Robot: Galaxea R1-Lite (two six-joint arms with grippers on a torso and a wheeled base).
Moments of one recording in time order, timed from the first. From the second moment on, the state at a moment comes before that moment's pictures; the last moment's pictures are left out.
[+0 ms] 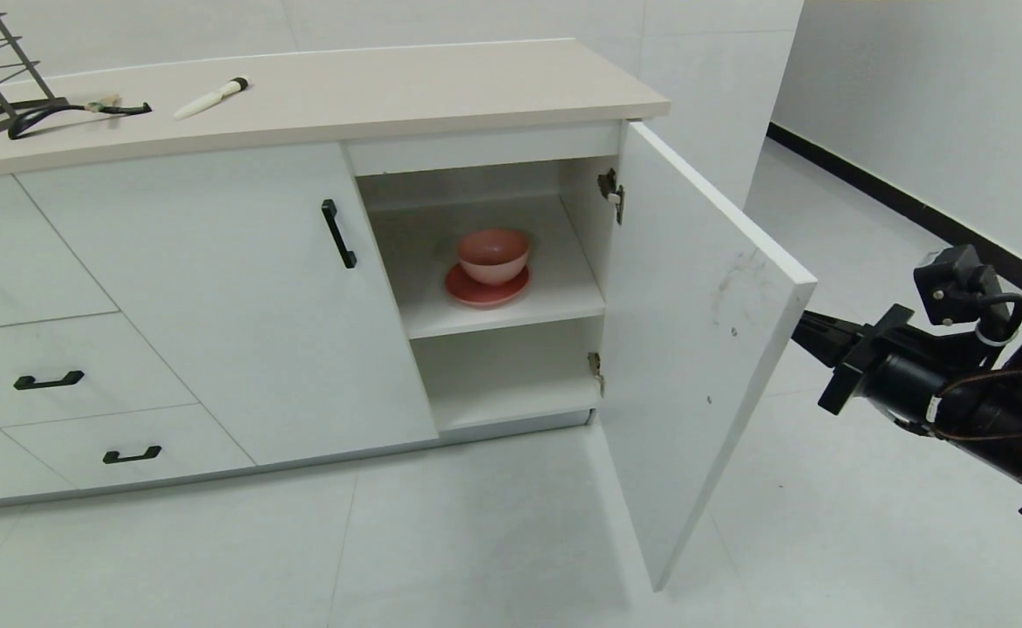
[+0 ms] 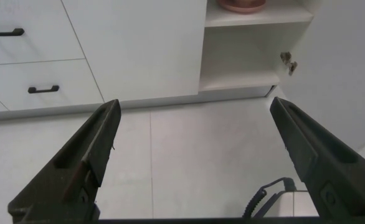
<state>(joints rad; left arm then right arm) 0.01 0.00 0.00 0.00 0.02 -0.03 0.23 1.74 -0.48 -1.44 0.46 -0.08</state>
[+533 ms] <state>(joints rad) 0.01 0.00 0.00 0.00 0.02 -0.03 0.35 1.80 -0.54 -1.44 0.46 -0.08</state>
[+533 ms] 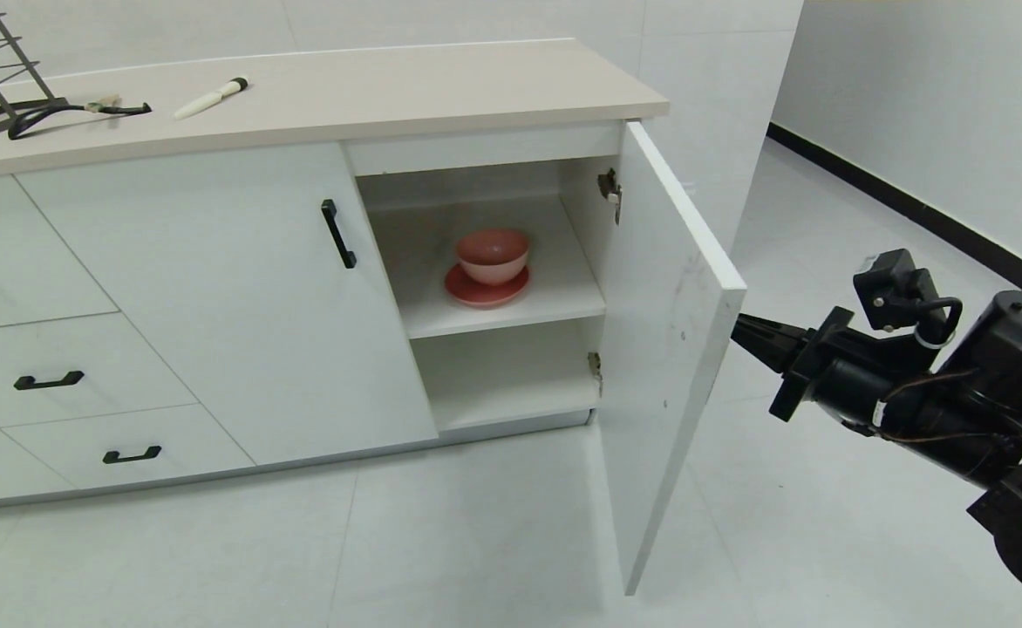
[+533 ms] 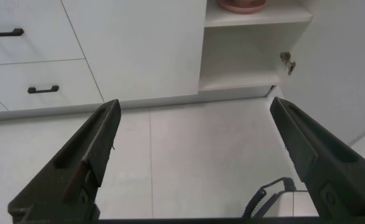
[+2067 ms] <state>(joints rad) 0.01 0.00 0.00 0.00 0.02 -0.04 0.59 2.17 -1.08 -1.45 0.45 -0.08</state>
